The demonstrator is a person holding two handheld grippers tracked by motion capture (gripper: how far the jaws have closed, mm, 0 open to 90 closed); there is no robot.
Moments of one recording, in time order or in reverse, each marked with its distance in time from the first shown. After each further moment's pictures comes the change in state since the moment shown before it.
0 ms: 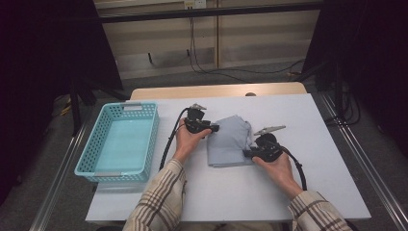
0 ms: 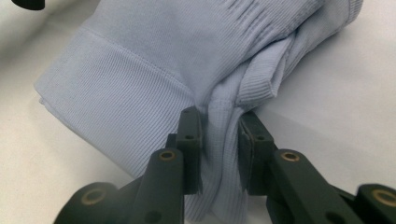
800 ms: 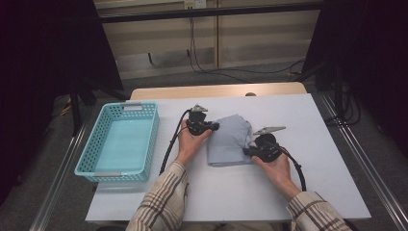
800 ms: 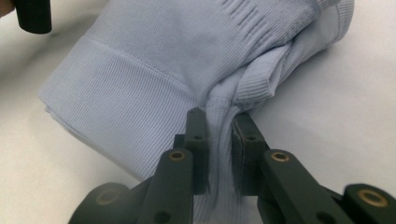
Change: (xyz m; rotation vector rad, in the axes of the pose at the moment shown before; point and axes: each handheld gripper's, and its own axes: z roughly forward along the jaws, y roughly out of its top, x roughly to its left) left arm -0.014 -0.001 -0.001 -0.092 0.009 0.008; right arm 0.005 0.001 -0.002 -0.067 -0.035 -0.023
